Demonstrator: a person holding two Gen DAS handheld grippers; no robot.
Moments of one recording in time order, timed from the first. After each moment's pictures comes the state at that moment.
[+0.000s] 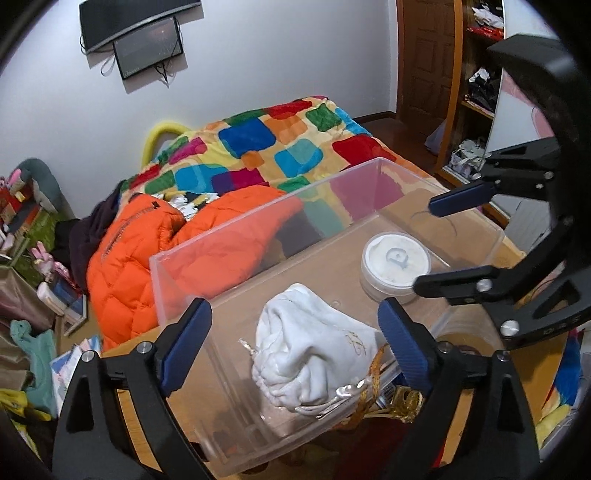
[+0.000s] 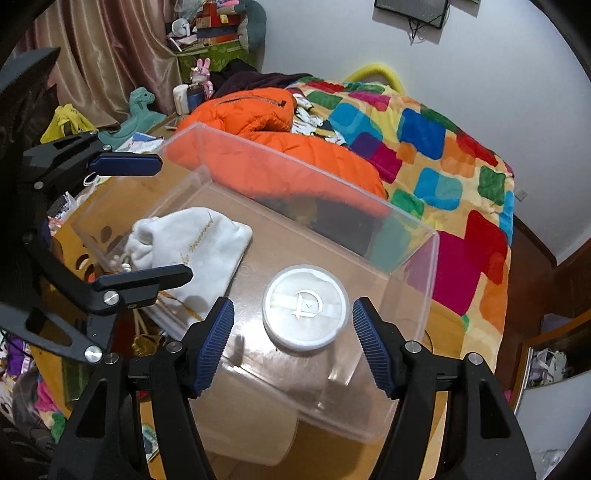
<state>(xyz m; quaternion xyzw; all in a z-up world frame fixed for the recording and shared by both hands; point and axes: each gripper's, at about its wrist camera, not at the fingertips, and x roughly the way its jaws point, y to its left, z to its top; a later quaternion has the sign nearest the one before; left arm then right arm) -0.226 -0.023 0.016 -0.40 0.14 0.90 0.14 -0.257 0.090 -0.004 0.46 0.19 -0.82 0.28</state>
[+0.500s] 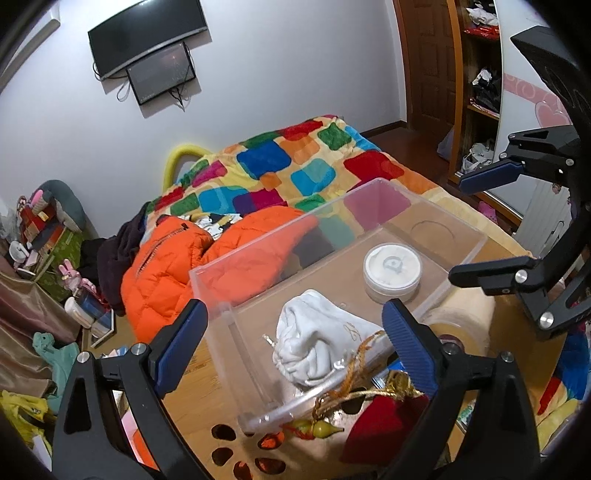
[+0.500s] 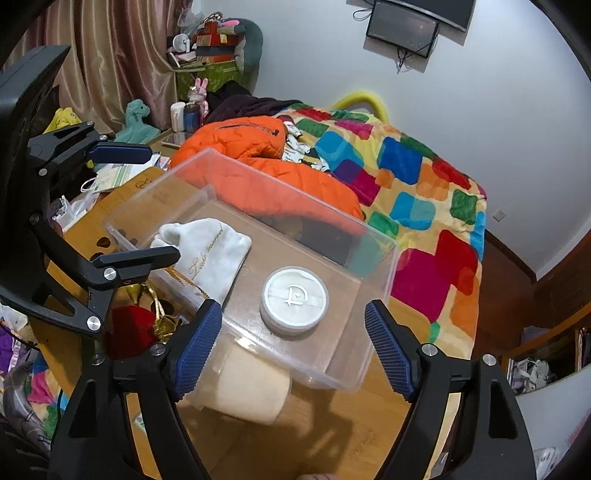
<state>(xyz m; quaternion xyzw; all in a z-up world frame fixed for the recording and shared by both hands) -0.194 -0.019 0.047 -0.36 0.16 0.91 0.12 -0.218 0.104 0.034 0.41 0.21 -0.85 0.26</state>
